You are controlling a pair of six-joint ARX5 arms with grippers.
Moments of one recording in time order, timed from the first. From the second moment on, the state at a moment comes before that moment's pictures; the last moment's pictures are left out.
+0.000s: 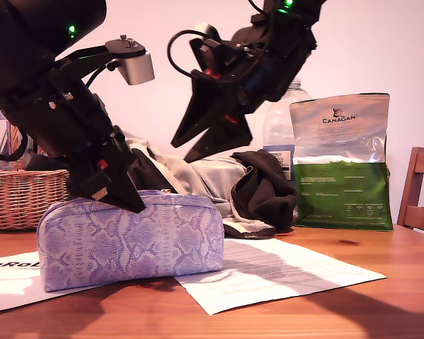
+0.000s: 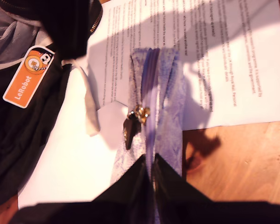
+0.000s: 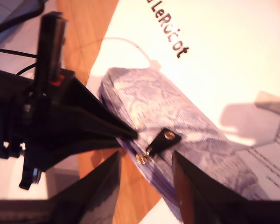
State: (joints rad) left arm -0.70 1.39 0.68 -0.04 -0.06 0.56; right arm 0.52 2.04 1.77 -0.98 -0.74 -0.46
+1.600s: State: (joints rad) left arm -0.74 1.39 0.67 -0.04 -0.08 0.61; right arm 0.55 2.19 1.77 -1.10 -0.84 -0.10
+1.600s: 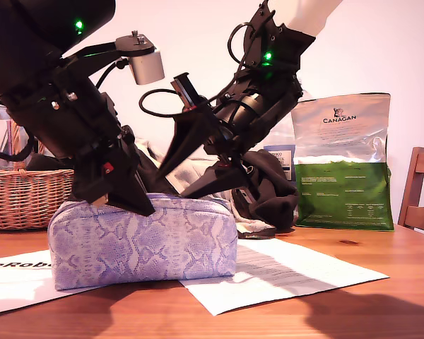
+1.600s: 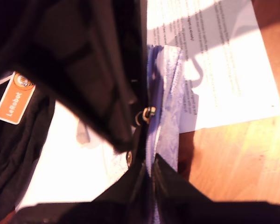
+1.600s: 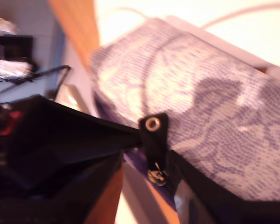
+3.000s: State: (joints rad) left arm -0.74 1.39 0.67 -0.03 -0.08 0.61; right arm 0.56 2.18 1.77 -1.01 -0.70 -0.08
